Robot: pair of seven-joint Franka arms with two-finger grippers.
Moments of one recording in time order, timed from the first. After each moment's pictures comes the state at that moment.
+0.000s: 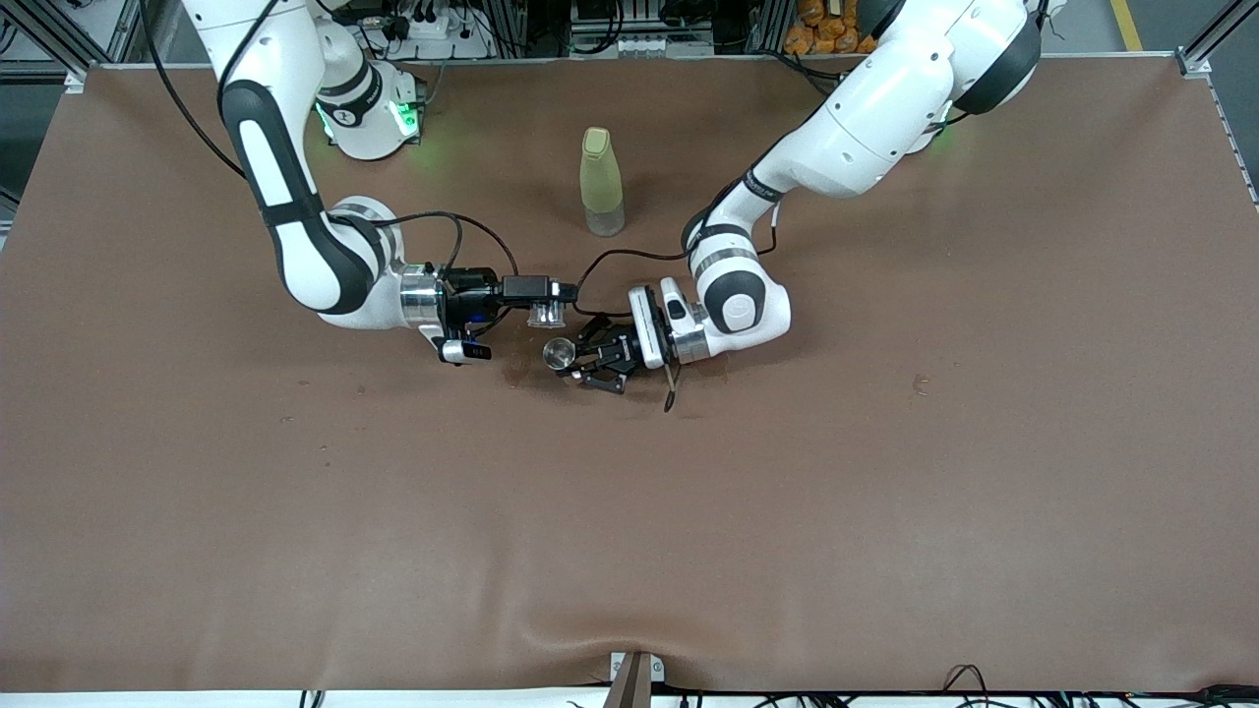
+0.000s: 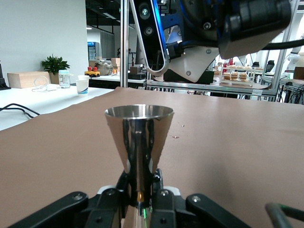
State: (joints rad) left arm -0.47 0.89 -0.31 -1.61 -2.19 2.35 2.73; right arm 0.56 0.37 -0.19 -2.17 1.99 1.68 -0.70
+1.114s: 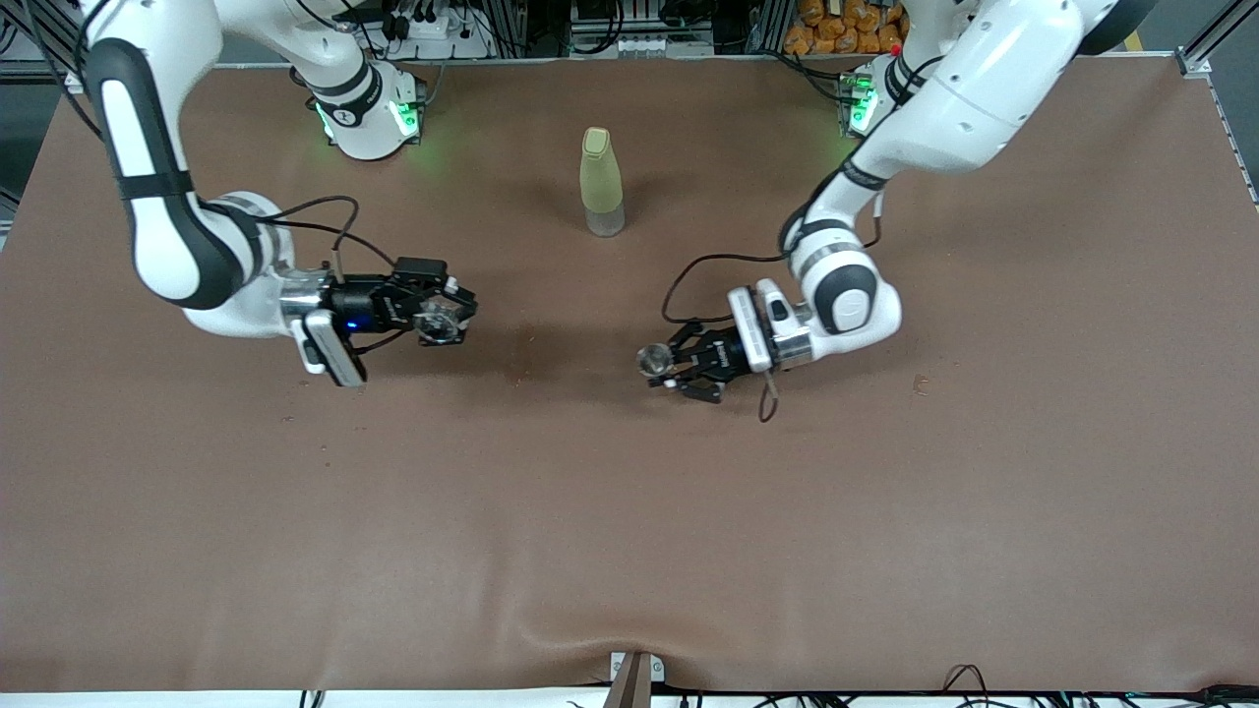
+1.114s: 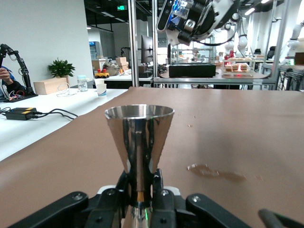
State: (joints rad) left arm -0.13 0.62 -0.35 -1.98 -1.95 2.22 2.73; right arm 0.29 0.25 -0.22 -2.17 1.65 1.59 -1.35
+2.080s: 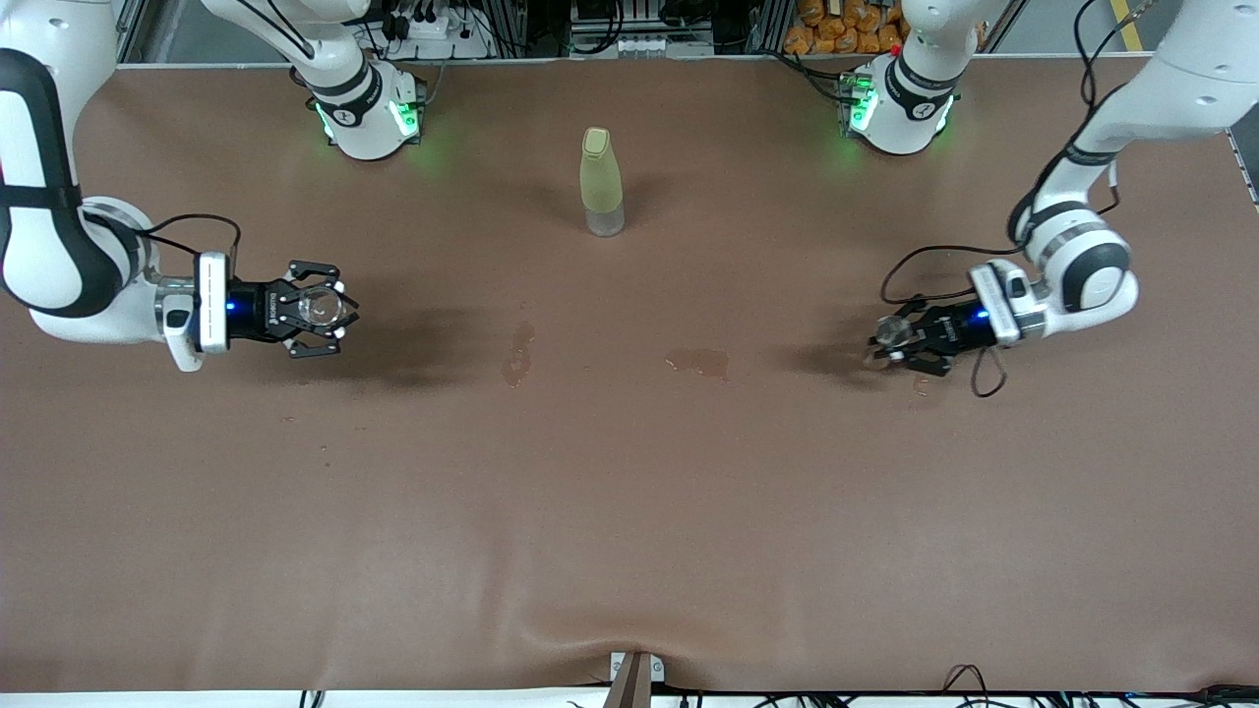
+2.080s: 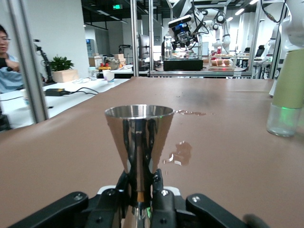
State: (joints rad) left arm 0.63 0.51 -0.35 -2.25 -1.30 1.85 2.72; right arm -0.03 0.30 -0.22 -2.08 1.19 1.50 -2.20
